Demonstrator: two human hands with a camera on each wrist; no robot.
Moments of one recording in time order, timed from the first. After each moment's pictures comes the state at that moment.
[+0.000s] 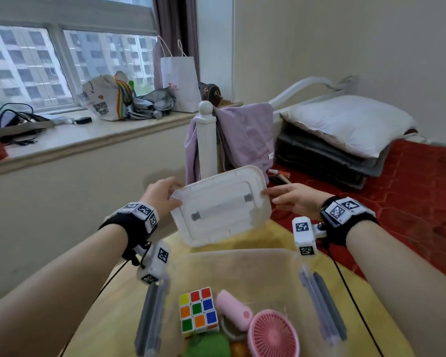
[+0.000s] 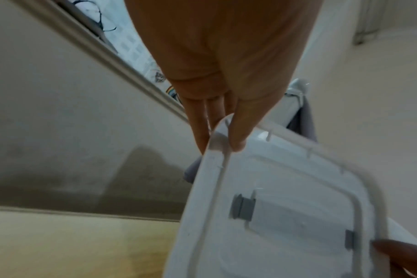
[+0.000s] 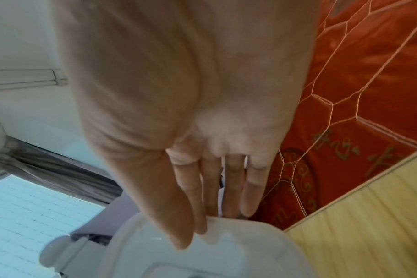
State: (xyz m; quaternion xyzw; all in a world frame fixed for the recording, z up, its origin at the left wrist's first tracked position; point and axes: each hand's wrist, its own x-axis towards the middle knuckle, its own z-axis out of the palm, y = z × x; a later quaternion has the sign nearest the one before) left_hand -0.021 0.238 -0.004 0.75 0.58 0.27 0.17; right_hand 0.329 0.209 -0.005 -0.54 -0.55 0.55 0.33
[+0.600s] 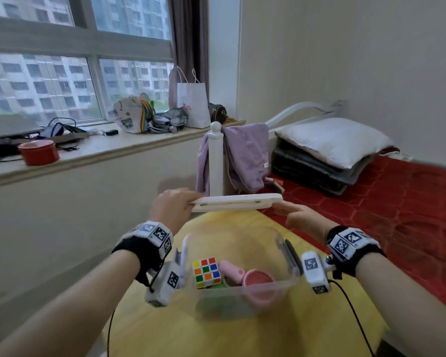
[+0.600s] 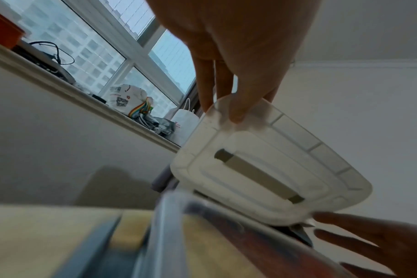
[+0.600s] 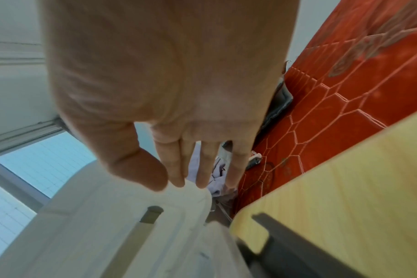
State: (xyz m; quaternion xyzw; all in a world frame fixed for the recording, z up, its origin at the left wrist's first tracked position) left_hand -0.013 0.065 0.044 0.79 0.51 0.34 -0.06; right_hand 0.306 0.045 0.033 -0.57 -0.57 0.49 0.34
